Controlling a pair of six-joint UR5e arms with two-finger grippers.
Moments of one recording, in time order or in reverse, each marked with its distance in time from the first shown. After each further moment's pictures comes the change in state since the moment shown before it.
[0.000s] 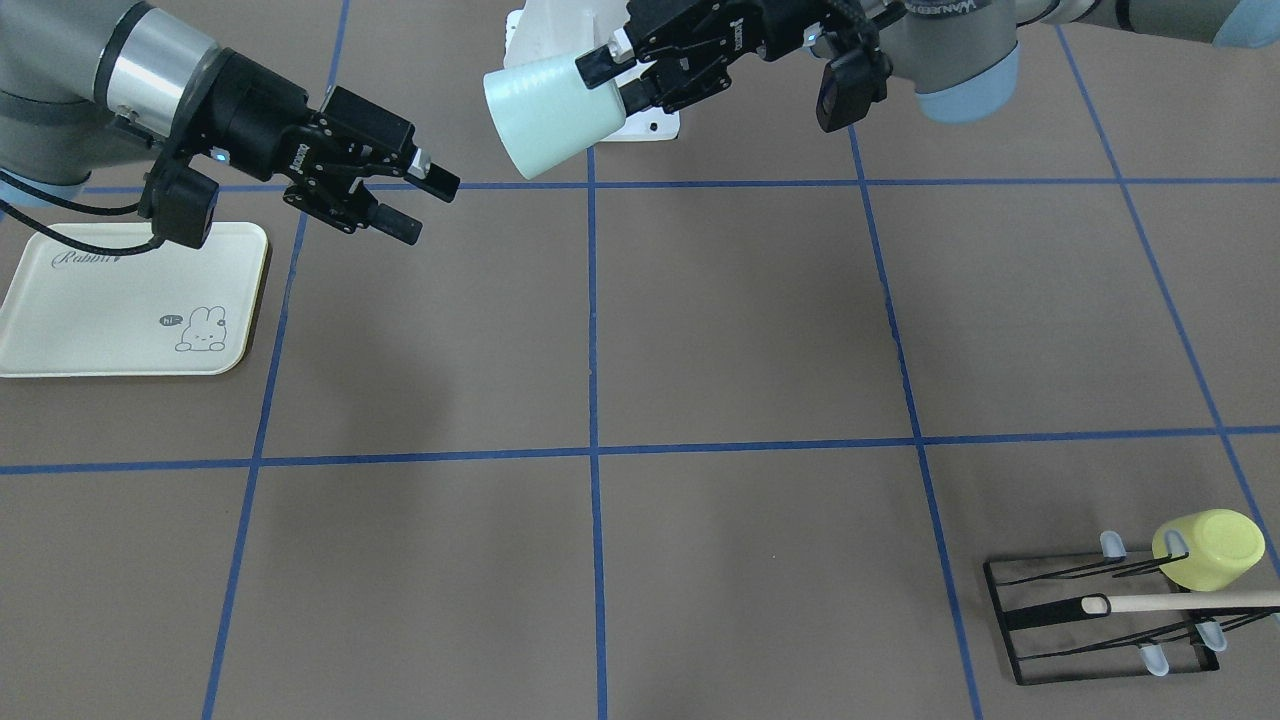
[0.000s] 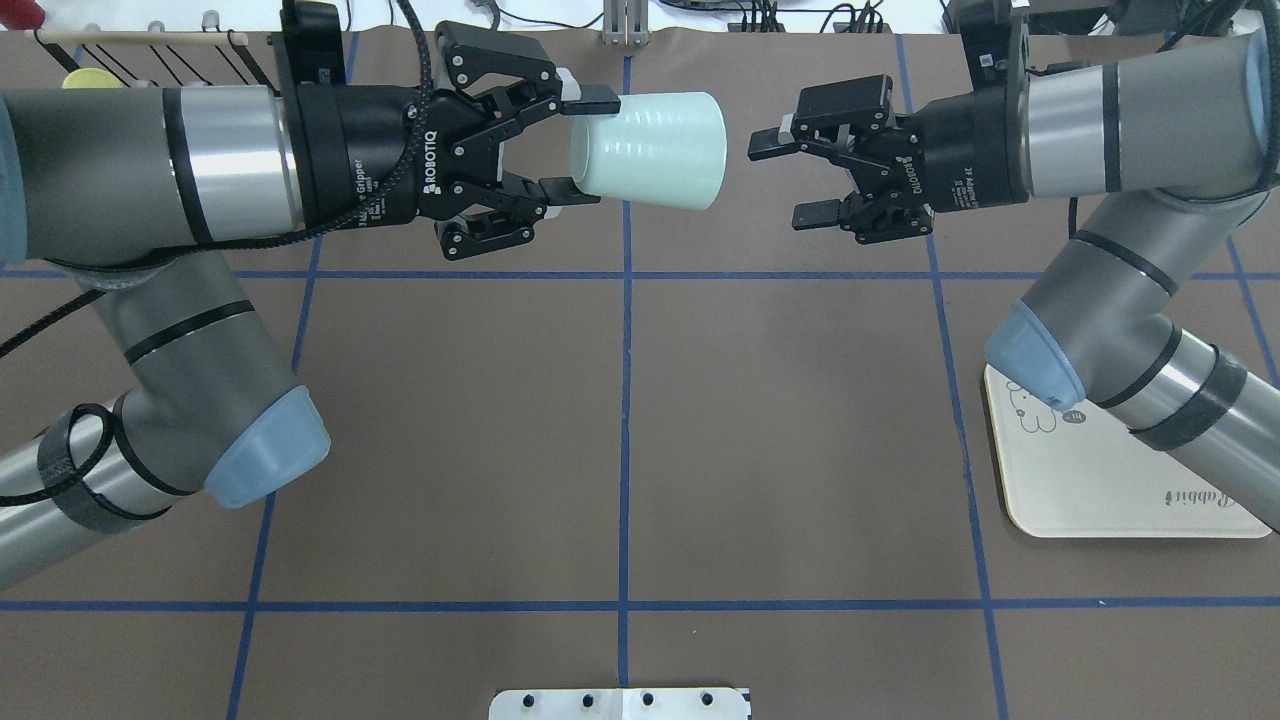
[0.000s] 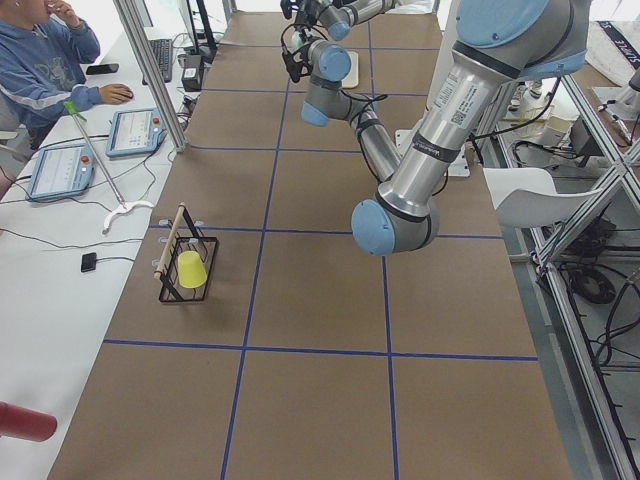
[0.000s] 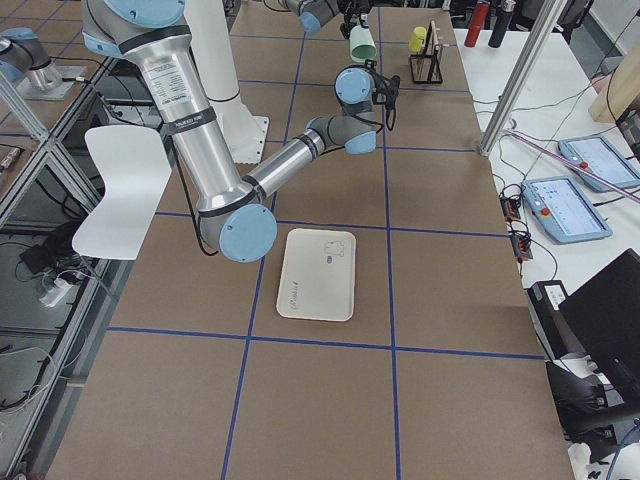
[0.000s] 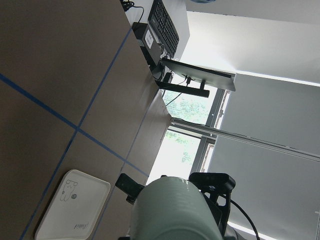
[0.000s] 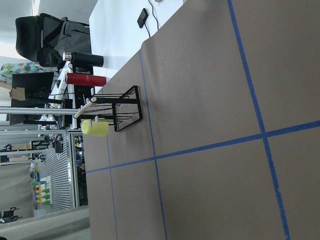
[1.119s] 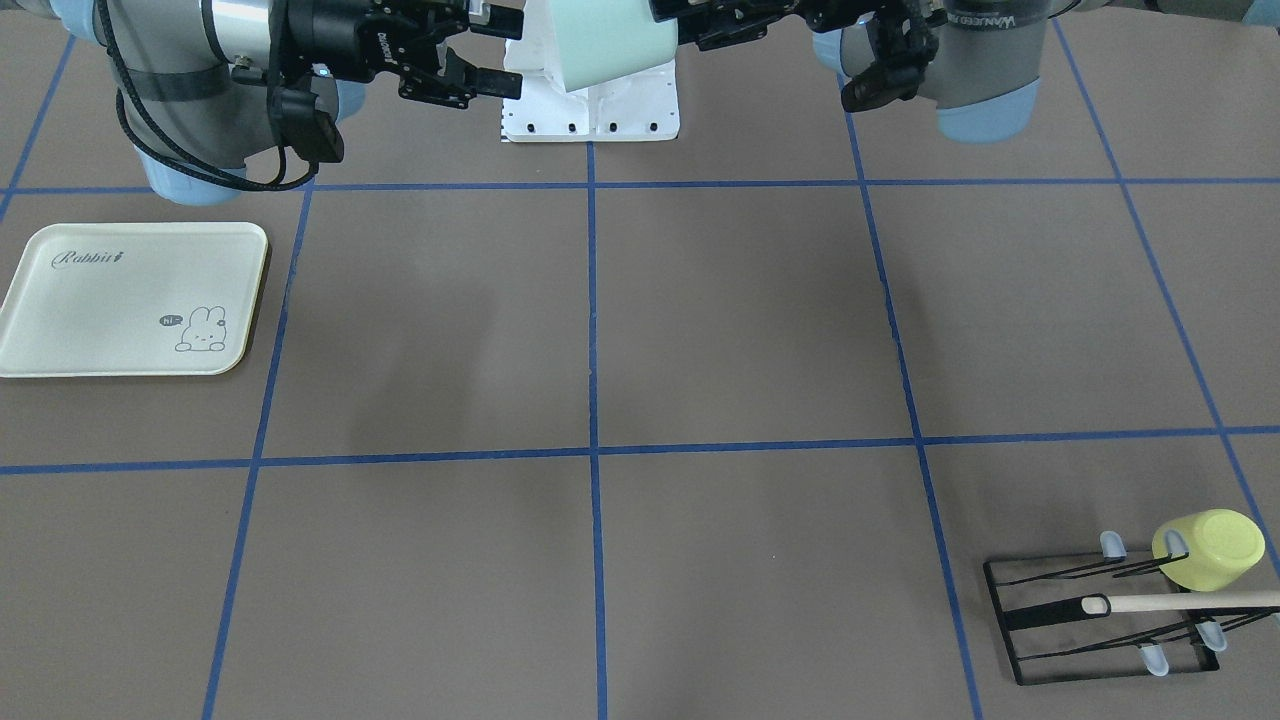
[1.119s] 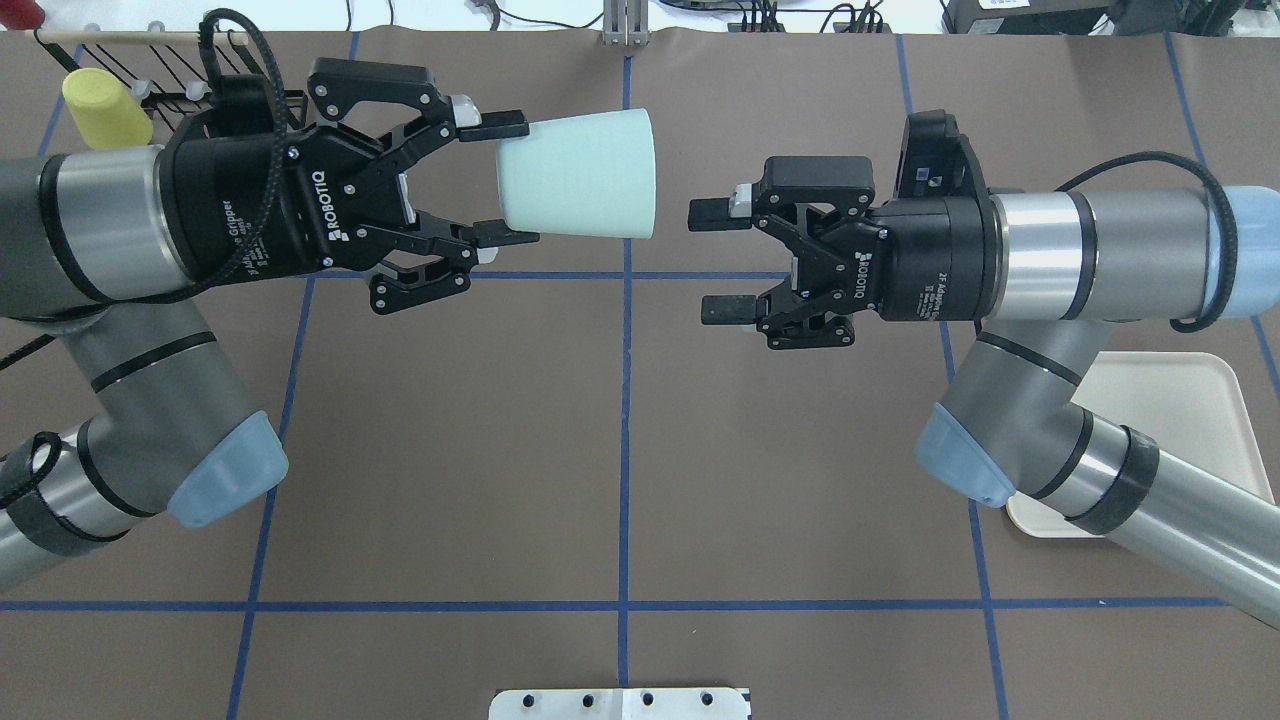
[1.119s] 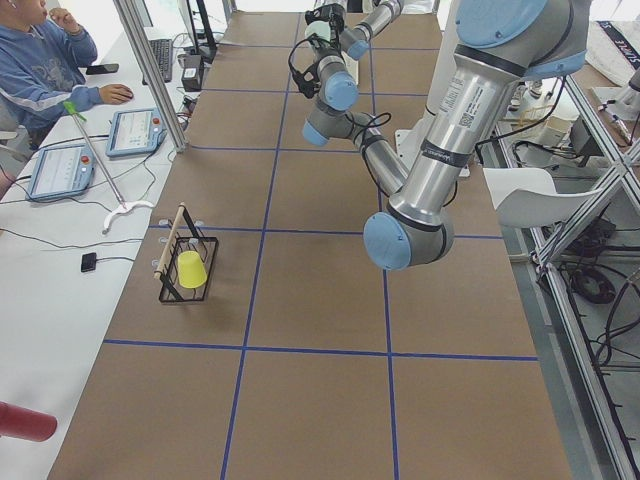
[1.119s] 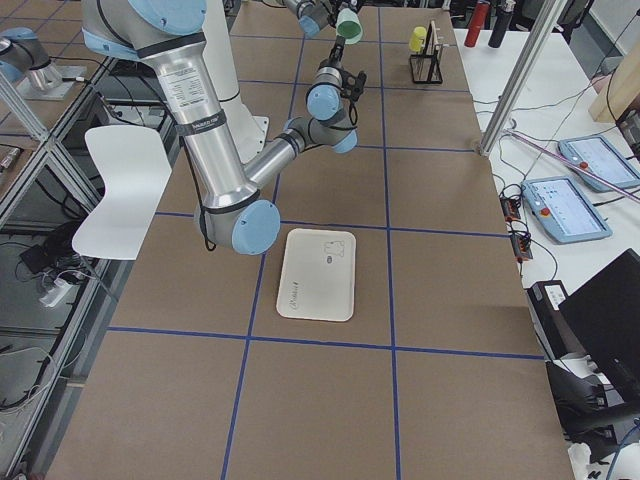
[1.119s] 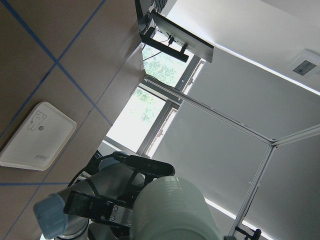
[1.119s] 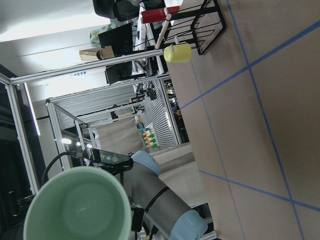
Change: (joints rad) left arm 0.004 0.091 0.004 -0.321 0.005 -0.329; right arm -0.197 0.006 -0.006 0.465 -0.202 0.360
